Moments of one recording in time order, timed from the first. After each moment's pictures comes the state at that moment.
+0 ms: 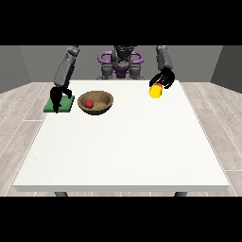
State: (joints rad) left arm -0.48 0.08 -0.16 -1.25 -0.87 0.29 -0.25; right arm -0.41 -0.55 -0.46 -0.48 -0.35 0.39 -0.69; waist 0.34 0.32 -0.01
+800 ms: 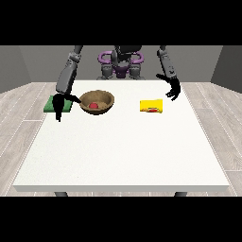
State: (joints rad) left arm -0.48 0.11 0.09 -1.18 -0.30 0.01 -0.58; right arm -0.53 -0.55 -0.47 -0.56 -0.39 0.35 -0.64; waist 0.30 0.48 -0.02
